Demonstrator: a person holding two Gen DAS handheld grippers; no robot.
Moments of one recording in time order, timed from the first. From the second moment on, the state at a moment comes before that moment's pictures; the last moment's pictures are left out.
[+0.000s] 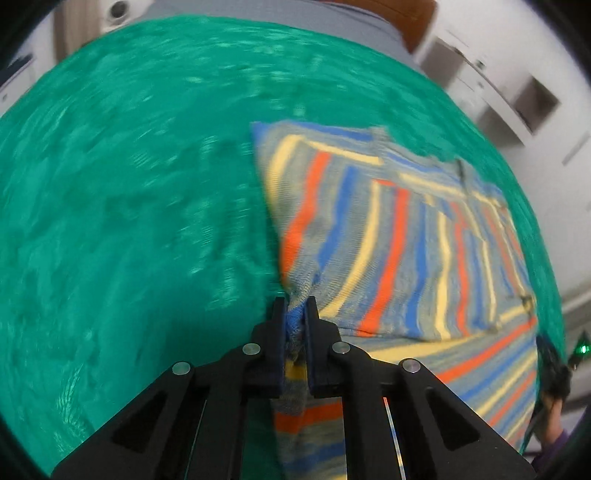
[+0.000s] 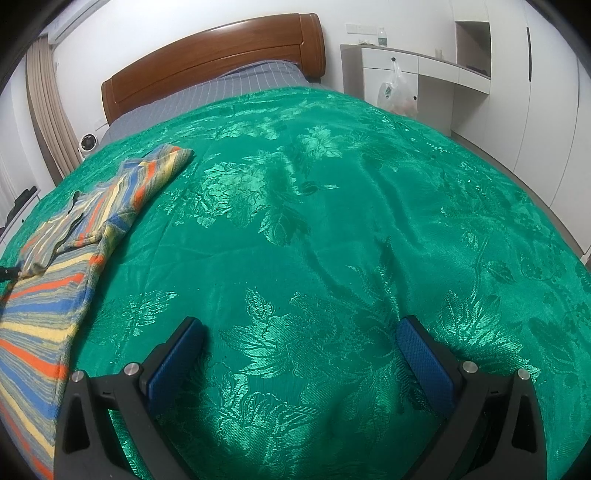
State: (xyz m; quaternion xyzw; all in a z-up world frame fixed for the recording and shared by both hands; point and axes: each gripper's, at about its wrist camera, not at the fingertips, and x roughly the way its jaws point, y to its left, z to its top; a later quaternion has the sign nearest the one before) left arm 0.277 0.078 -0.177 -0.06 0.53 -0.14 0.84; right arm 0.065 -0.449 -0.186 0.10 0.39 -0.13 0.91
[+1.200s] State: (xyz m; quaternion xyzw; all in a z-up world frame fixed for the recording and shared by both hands) left arm -0.006 0.122 -0.204 -0.05 0.58 -0.22 0.79; right arm -0.073 -0.329 -0.149 0.20 0.52 0.14 0.82
